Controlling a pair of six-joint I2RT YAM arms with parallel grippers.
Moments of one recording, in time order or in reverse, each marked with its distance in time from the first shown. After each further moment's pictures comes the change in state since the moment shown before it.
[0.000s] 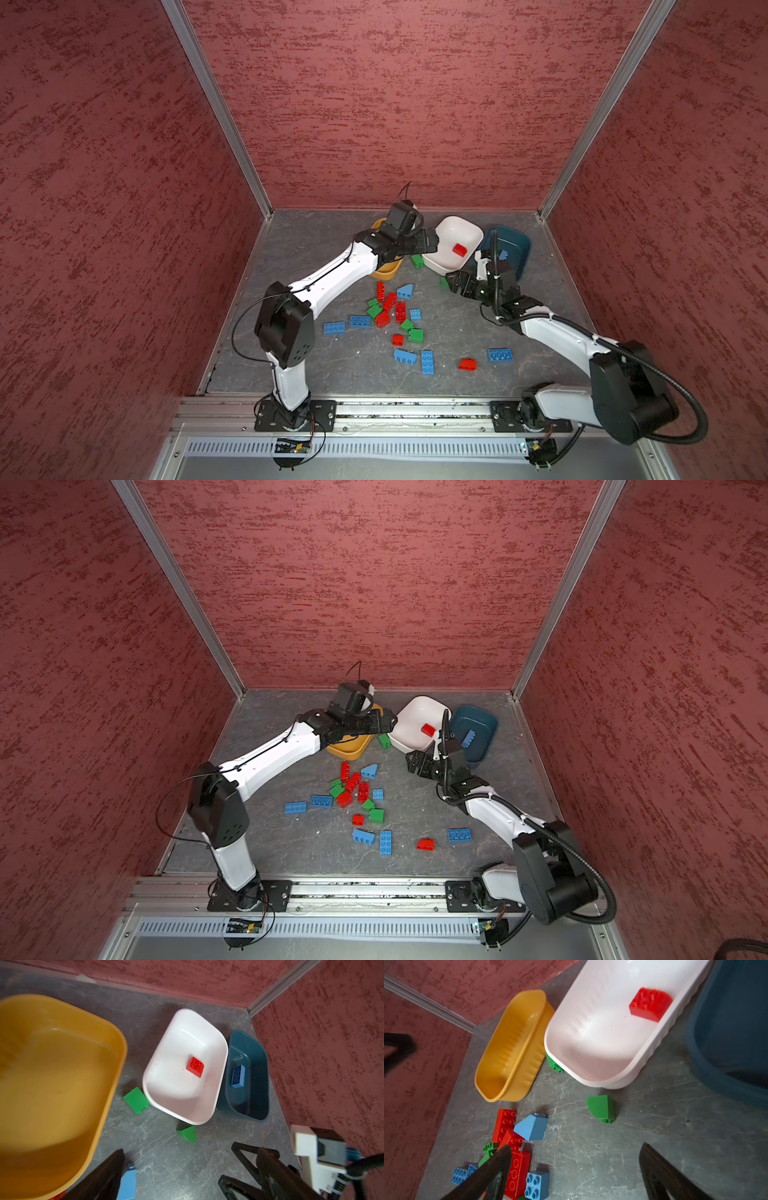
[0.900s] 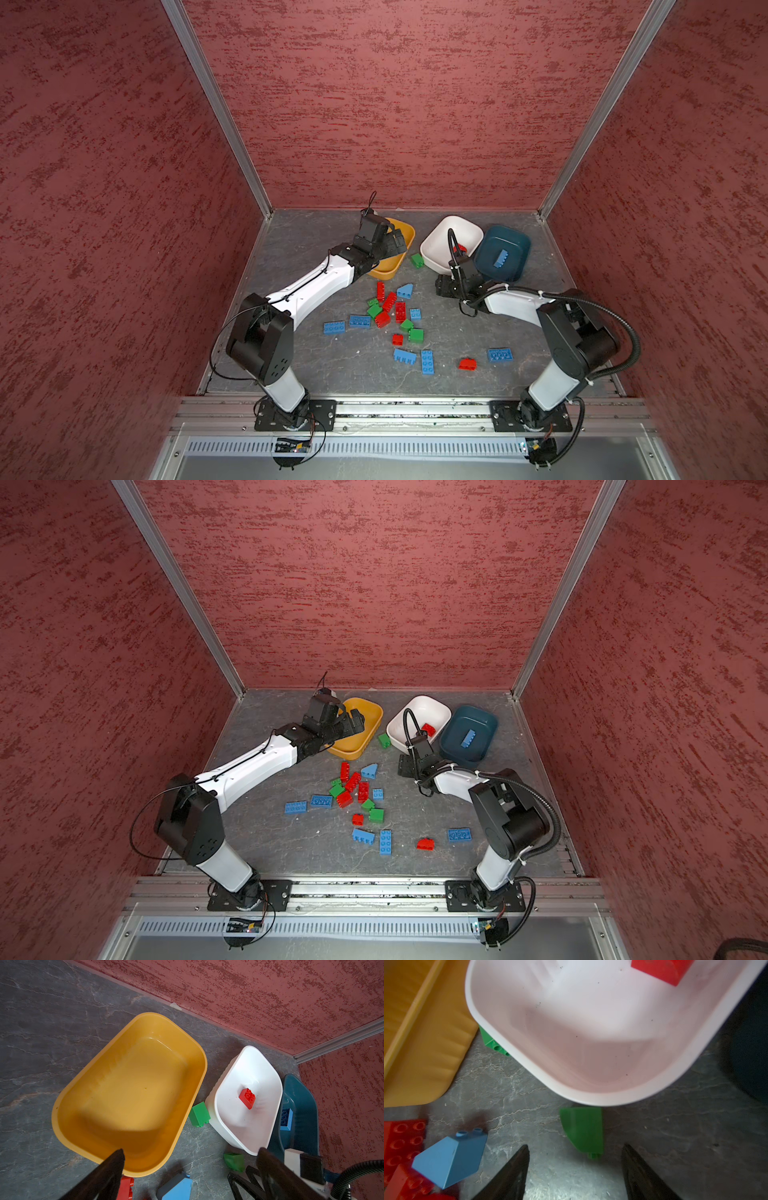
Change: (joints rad) left arm 0.102 -0.114 -0.262 0.137 -0.158 -0.109; right arm 0.111 0.365 0.233 -0.129 0.248 -0.083
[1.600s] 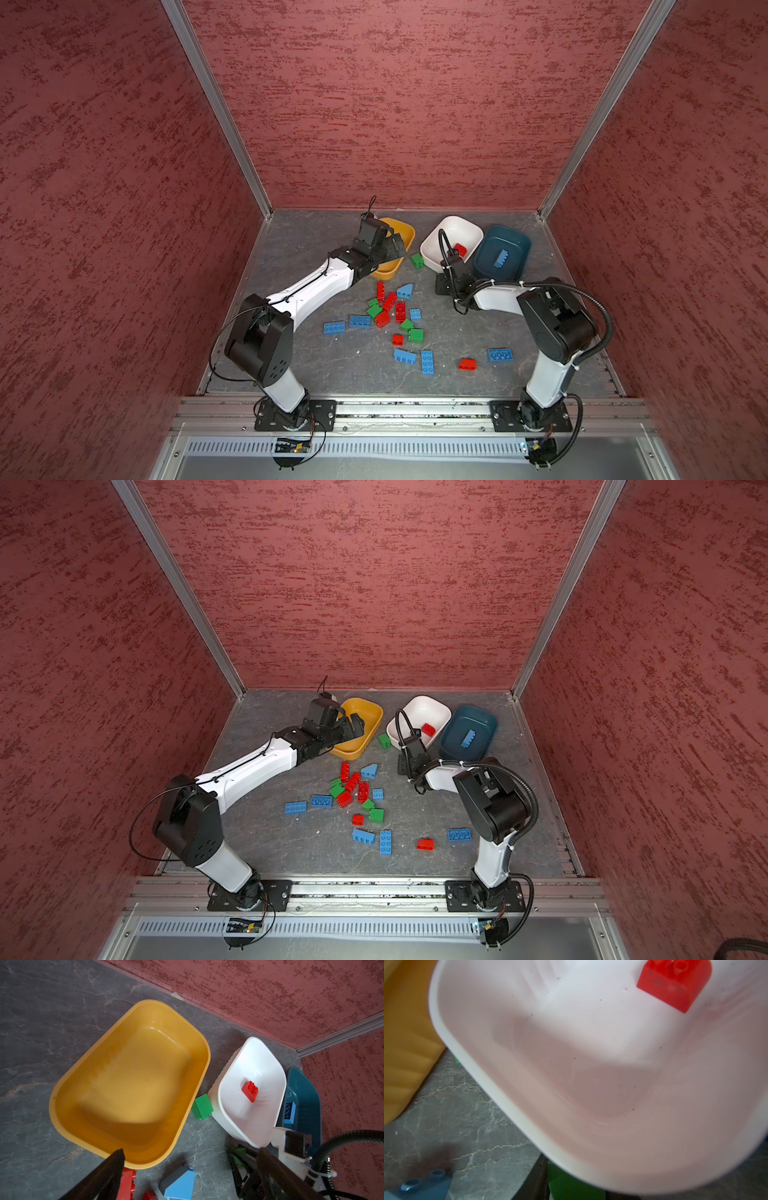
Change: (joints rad) left arm 0.000 -0.018 -0.064 0.005 0.020 -0.003; right arm 0.026 0.113 0.032 0.105 0.084 -0.071
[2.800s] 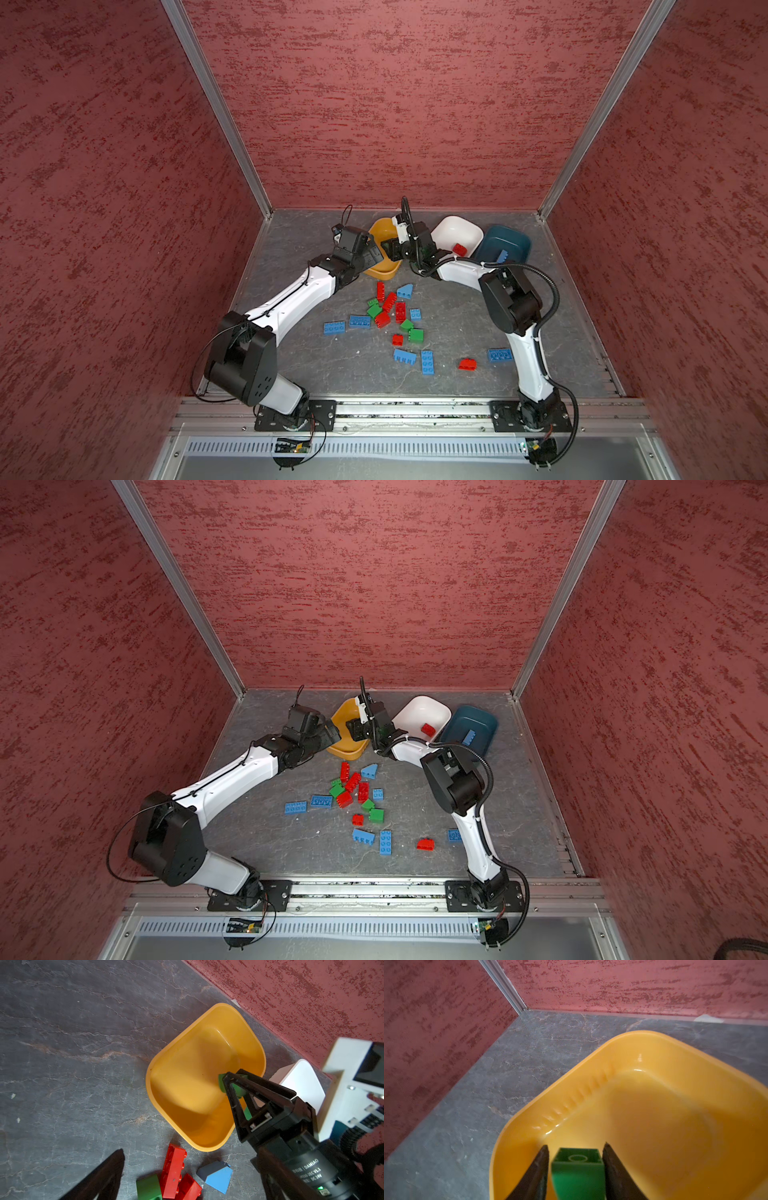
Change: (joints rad) left arm 0.099 -0.129 -0.121 -0.103 -0.070 -0.139; right arm 0.080 0.398 0.674 0.132 -0.378 -0.114
